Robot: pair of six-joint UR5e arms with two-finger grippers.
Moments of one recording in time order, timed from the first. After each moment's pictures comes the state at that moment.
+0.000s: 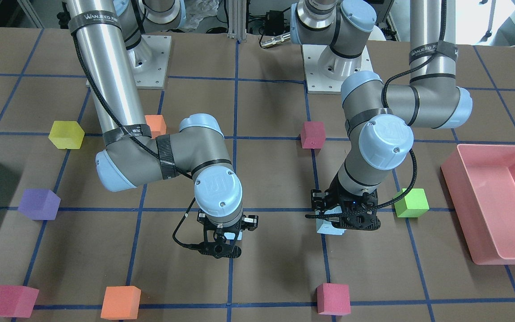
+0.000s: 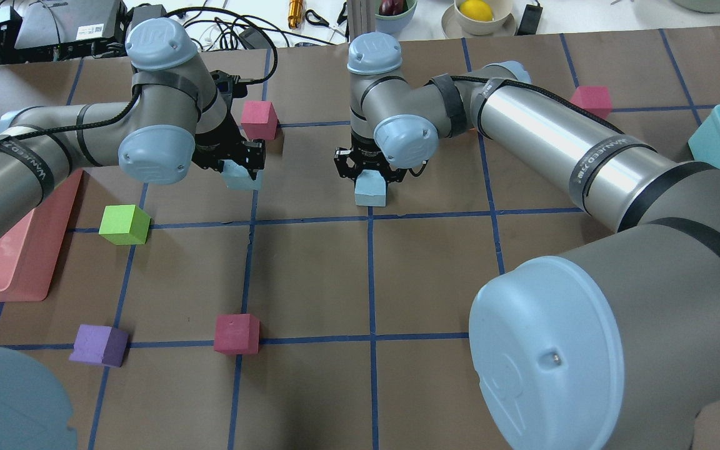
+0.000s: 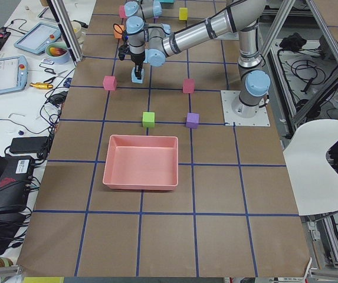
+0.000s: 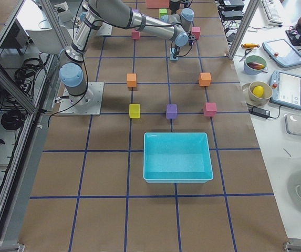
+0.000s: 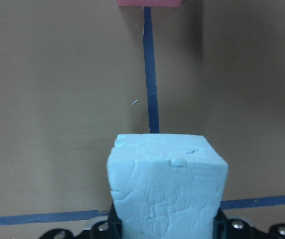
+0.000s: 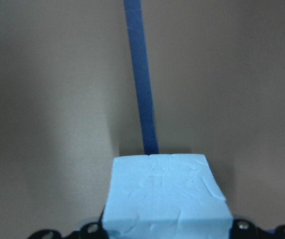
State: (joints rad) left arm -1.58 -1.94 -1.70 -1.05 1.56 0.06; right arm 1.89 -0.87 1.37 -1.97 -1.50 0.45
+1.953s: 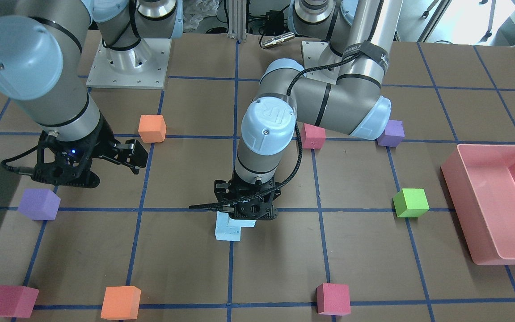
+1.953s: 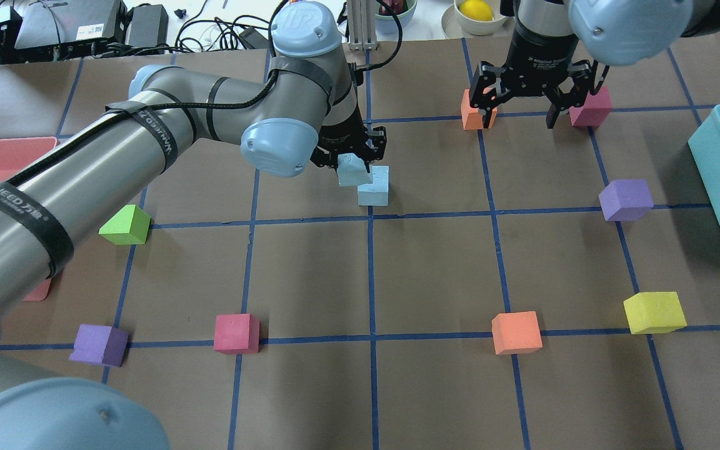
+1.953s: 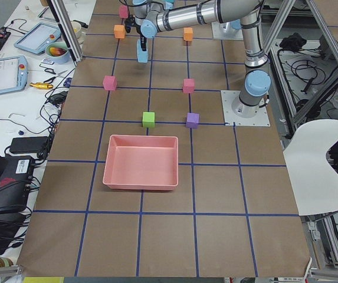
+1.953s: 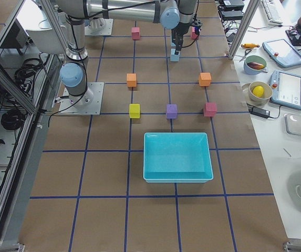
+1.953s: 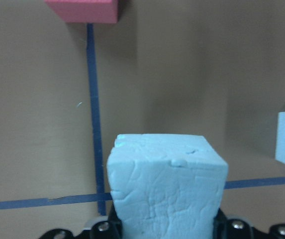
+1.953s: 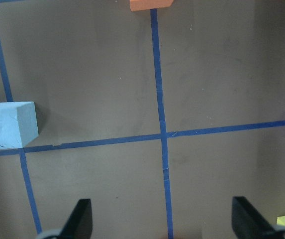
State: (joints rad) left arm -1.88 -2.06 -1.49 -1.10 1.47 -0.34; right arm 1.60 -1.35 1.46 -1.60 -1.60 0.12
